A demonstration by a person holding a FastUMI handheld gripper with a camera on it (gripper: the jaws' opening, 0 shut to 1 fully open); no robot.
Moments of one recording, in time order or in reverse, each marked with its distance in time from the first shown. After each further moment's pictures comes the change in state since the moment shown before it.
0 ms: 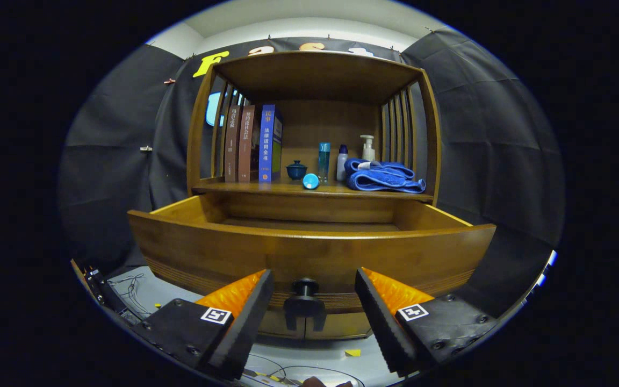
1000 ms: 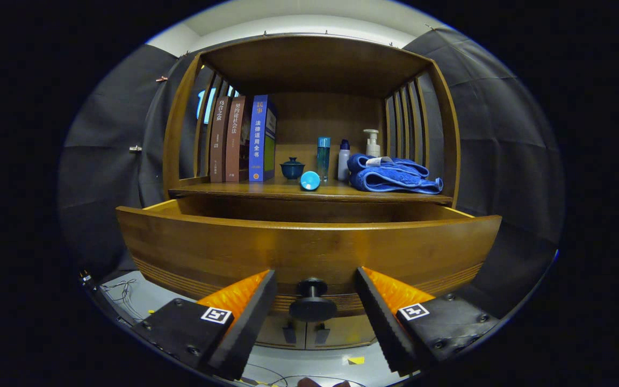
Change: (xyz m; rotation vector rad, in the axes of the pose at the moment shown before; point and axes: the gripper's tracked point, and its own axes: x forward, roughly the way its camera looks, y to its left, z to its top) arm 0.076 0.005 0.012 0.010 -0.016 -0.026
